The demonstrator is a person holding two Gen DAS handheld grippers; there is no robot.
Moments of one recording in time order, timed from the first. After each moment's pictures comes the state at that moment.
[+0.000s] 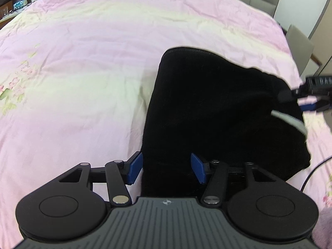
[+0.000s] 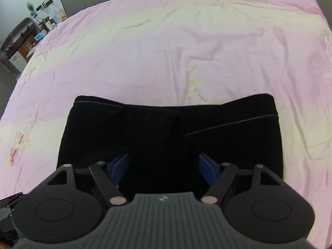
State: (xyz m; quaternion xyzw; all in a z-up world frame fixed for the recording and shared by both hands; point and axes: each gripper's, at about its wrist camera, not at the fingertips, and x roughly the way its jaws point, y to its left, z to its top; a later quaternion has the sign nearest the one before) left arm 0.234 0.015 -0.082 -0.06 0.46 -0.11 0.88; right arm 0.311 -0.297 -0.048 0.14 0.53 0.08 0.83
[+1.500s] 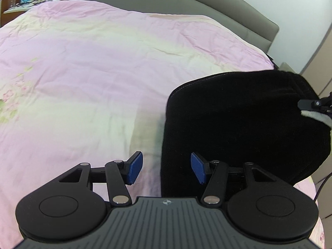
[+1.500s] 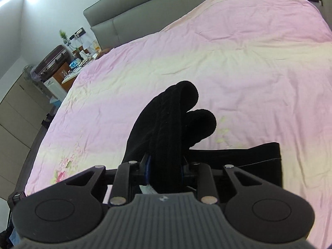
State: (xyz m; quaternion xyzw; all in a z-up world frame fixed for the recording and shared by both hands) left arm 0.257 0.008 -0.042 -0.13 0.42 -0.13 0.89; right arm 0.285 -0.319 0.072 0.17 0.44 0.12 0.87
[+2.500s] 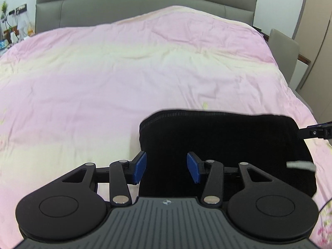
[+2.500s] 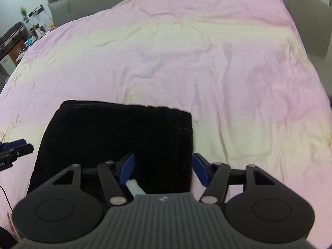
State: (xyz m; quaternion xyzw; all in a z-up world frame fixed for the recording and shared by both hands) left arm 0.306 -0.091 -0.047 0.00 0.40 -0.13 0.91; right arm 0.278 -0.393 -0.013 0.04 0.47 0.04 0.88
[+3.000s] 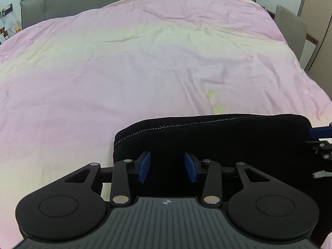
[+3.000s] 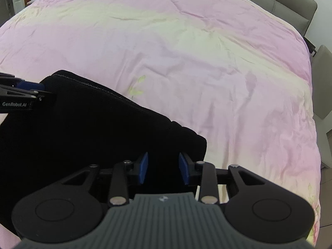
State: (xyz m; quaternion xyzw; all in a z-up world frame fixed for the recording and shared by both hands) left arm 0.380 -0.134 -0.110 0.04 0.45 -0.13 0.88; right arm 0.334 -0.354 -0.076 -0.12 0.50 0.05 0.86
